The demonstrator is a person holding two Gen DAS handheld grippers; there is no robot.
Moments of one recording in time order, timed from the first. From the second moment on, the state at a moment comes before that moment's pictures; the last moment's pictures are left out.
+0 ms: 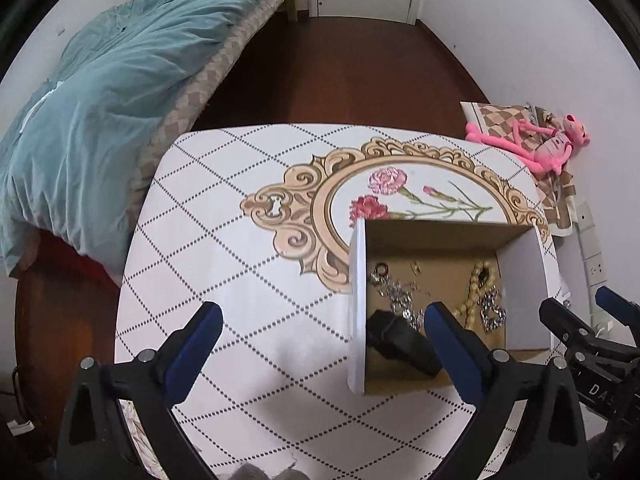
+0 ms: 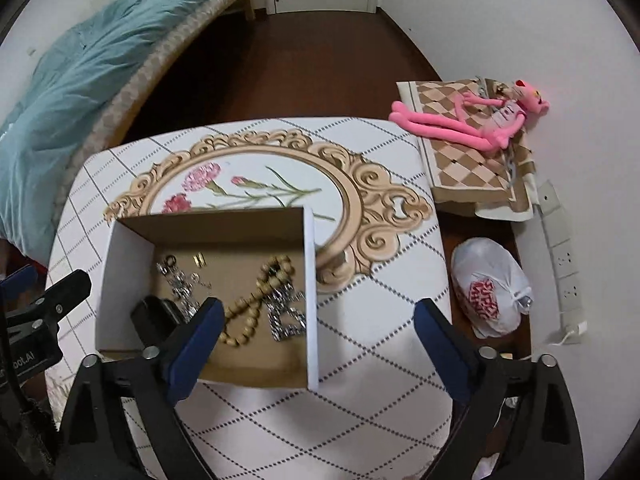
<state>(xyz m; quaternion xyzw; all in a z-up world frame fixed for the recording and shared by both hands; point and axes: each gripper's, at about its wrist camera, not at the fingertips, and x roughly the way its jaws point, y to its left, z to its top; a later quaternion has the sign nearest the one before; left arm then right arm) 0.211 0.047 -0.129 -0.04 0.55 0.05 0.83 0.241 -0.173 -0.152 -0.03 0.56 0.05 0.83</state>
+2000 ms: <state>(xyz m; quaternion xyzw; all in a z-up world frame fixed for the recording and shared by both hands) 0.009 0.019 0.080 -0.03 0.40 0.05 0.91 0.008 -0.214 0.092 -0.01 0.37 0.03 0.93</state>
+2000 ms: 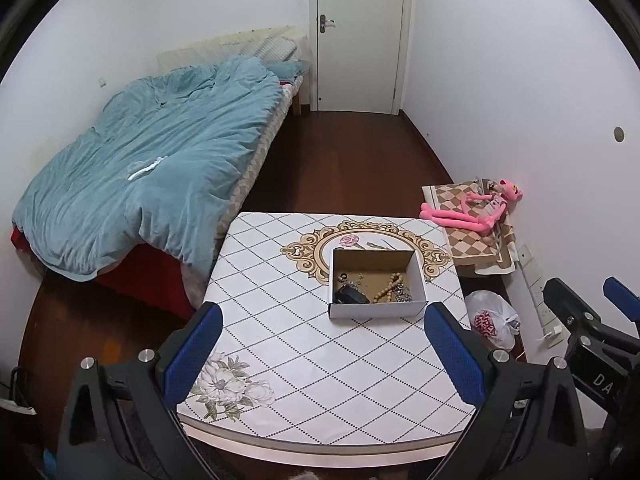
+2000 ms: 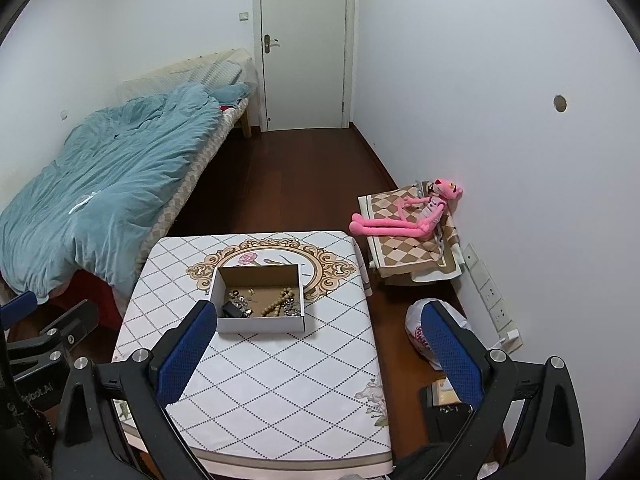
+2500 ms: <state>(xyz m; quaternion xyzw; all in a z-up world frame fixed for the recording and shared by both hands) 0.062 0.013 0.068 -0.02 0.43 0.06 0.90 0.074 -0.208 0.076 -0.02 0.41 0.03 0.91</state>
